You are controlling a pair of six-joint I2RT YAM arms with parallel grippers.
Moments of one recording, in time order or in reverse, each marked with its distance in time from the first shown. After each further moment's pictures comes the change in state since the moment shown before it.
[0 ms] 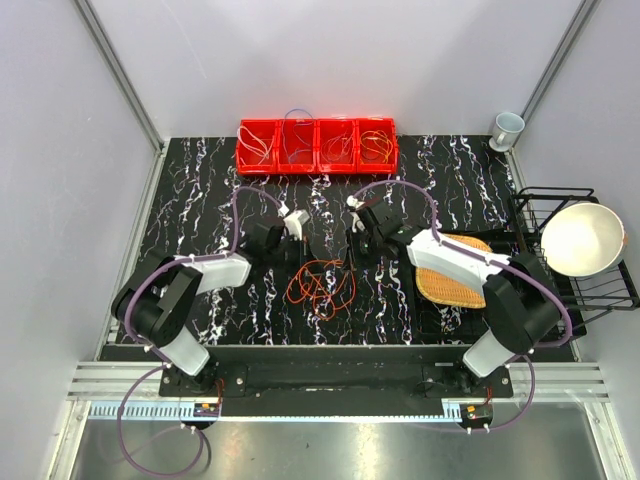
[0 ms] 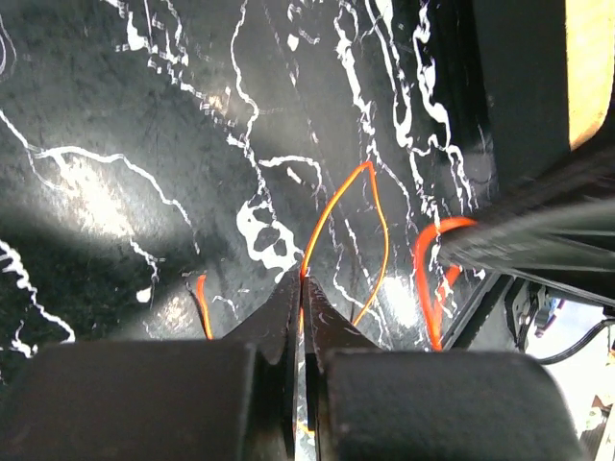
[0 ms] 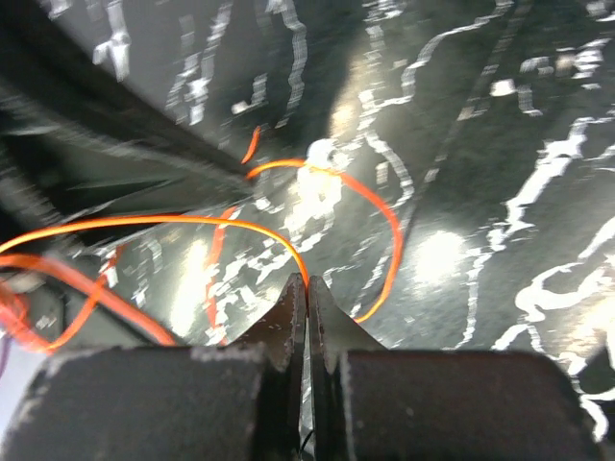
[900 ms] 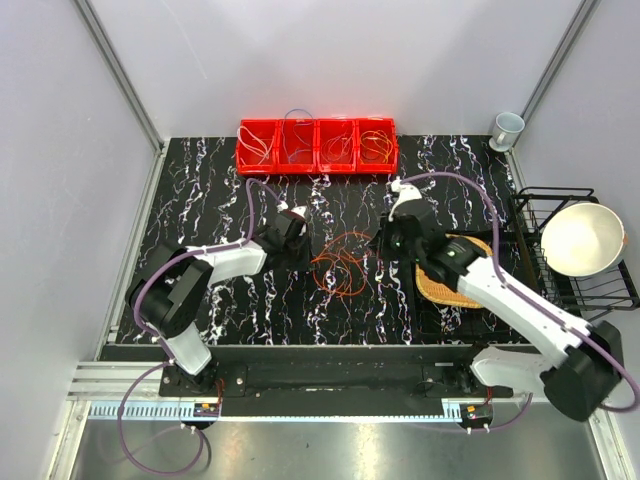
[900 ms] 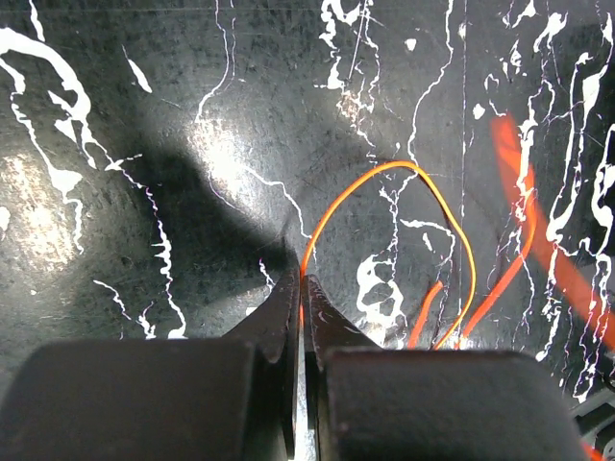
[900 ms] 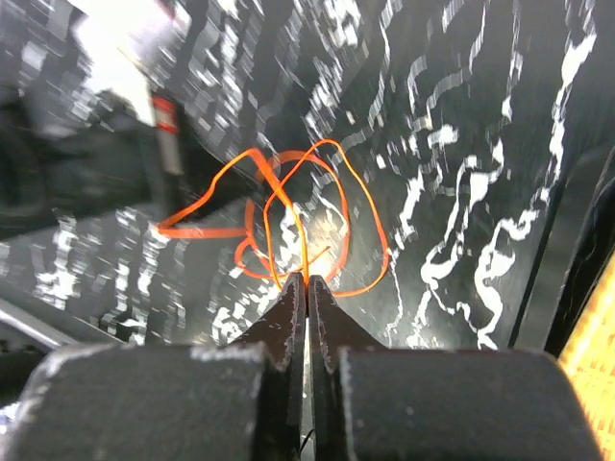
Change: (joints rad) left arm -0.082 0.084 0.191 -0.317 -0.422 -0.060; right arm 0.001 -0.460 -0.085 -0.034 0.328 0.059
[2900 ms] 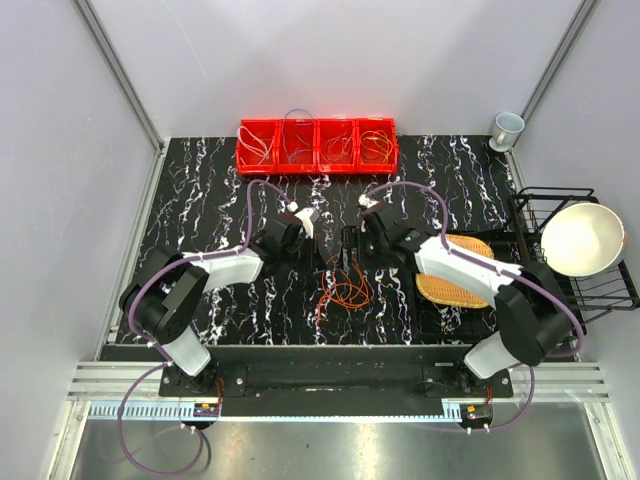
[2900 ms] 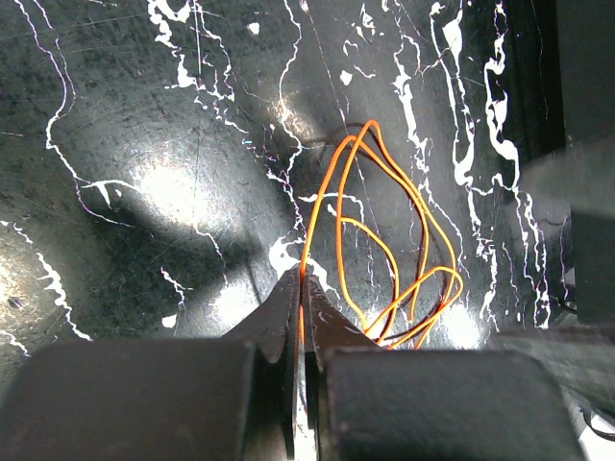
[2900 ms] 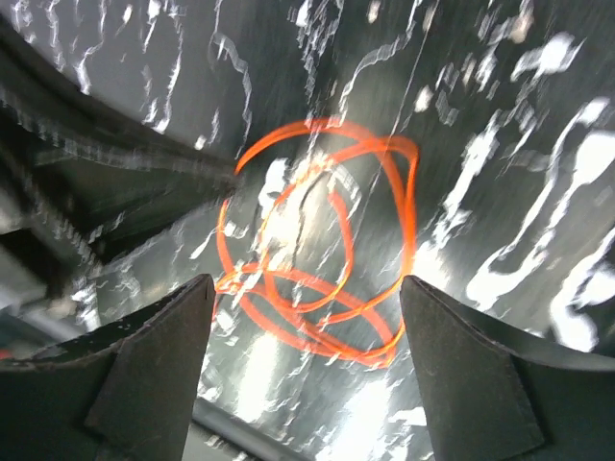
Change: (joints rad) left arm -0.014 -0.047 -0.079 0.180 0.175 0.087; right arm 0.000 0.406 0.036 0.067 -0.163 -0.012
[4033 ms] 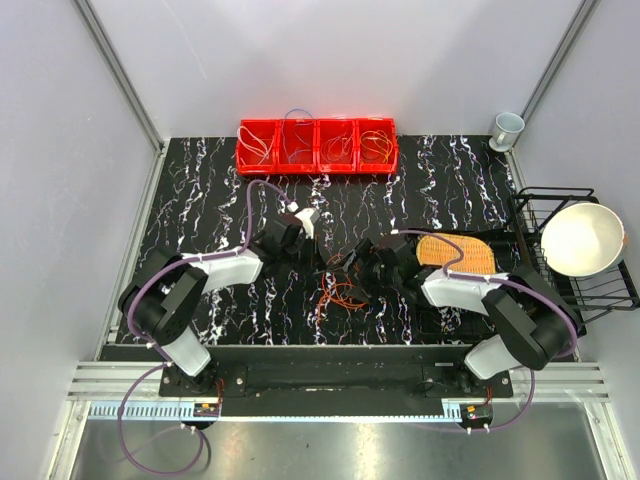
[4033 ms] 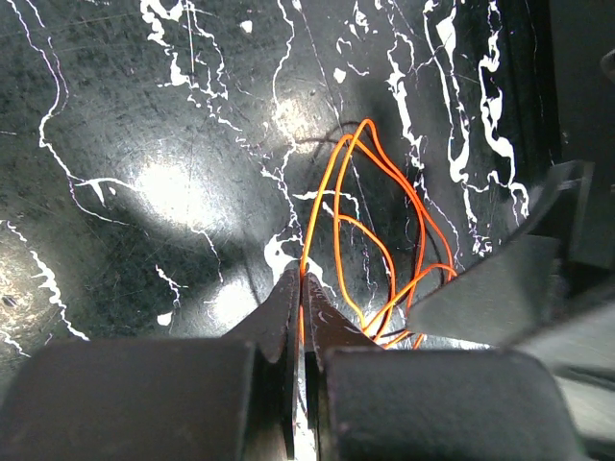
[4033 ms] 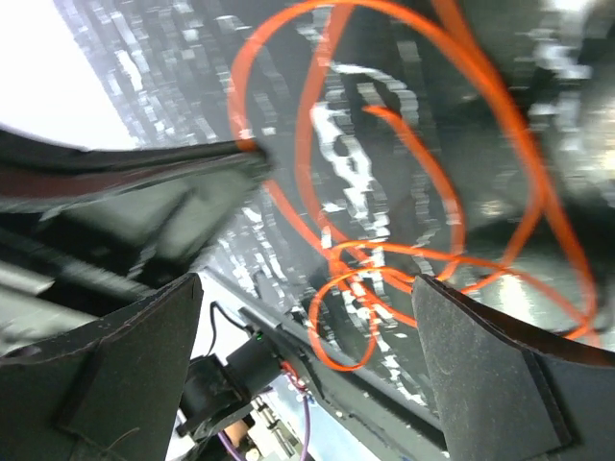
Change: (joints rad) left arm -0.005 -0.007 -0.006 0.005 0.000 0.000; right arm 0.001 -0.050 -0.414 0.563 -0.163 0.863
